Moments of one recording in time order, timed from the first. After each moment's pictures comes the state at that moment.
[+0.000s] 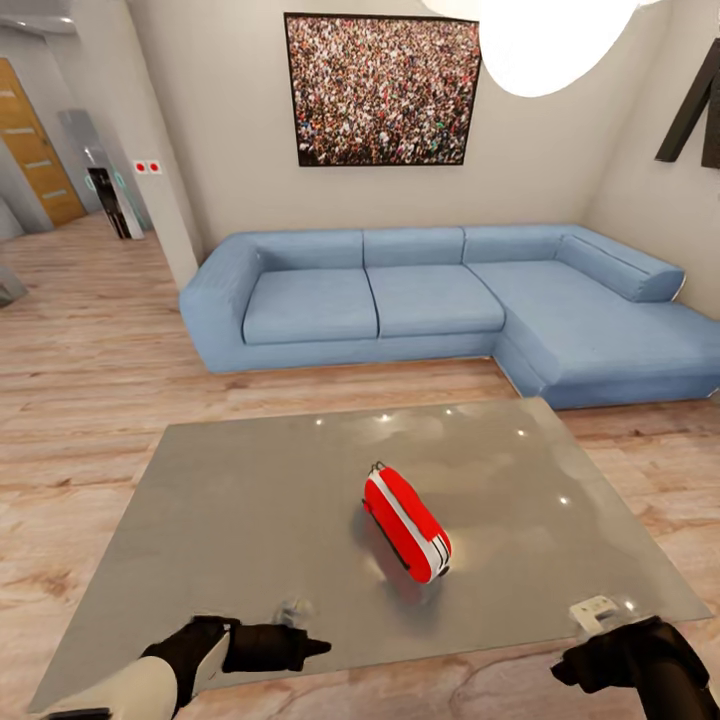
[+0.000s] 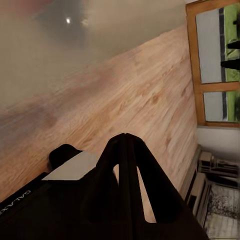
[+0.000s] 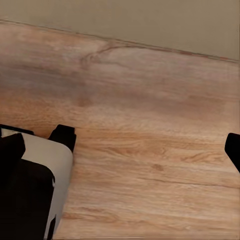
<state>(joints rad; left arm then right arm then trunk) -0.66 0.00 0.07 -0.13 -0.12 0.25 -1.02 -0.32 -0.12 -0.47 -1.05 0.92 0.62 0.87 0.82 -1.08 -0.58</state>
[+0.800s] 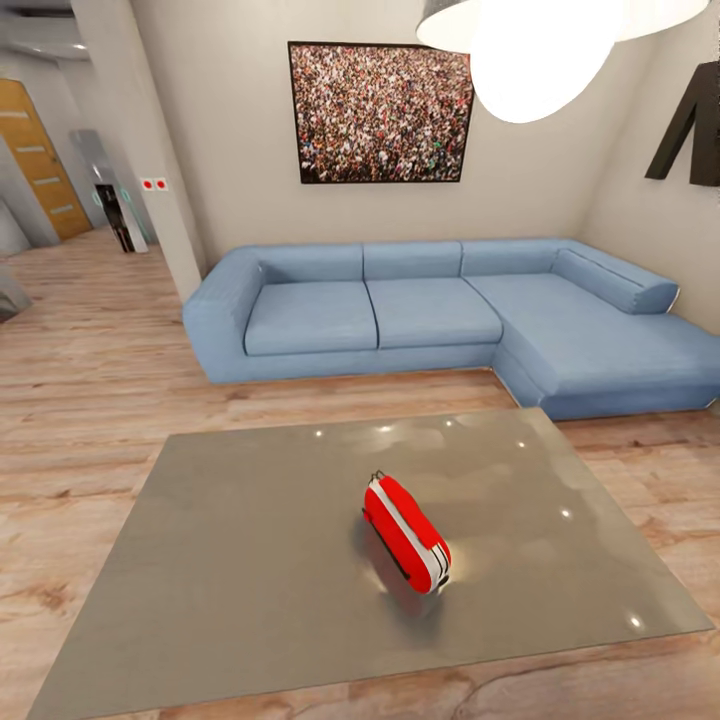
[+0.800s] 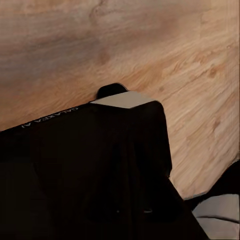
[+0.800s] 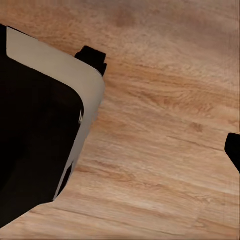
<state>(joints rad) -0.41 0.03 0.07 -0.01 -0.11 0.02 -0.78 -0.32 -0.12 -0.49 -0.21 0.91 0.18 0.33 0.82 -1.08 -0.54</state>
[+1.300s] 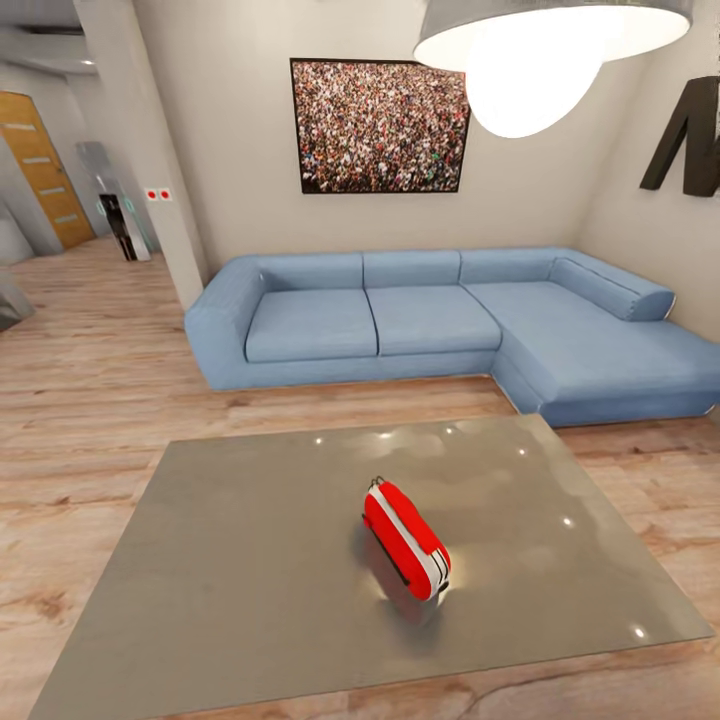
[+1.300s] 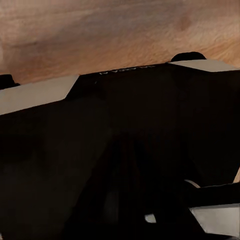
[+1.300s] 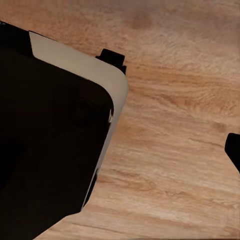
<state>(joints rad) -0.29 0.04 0.07 0.00 -0.12 -0.01 -0.48 -0.30 -0.11 -0.49 0.03 0.83 -0.01 0.13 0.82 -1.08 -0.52</state>
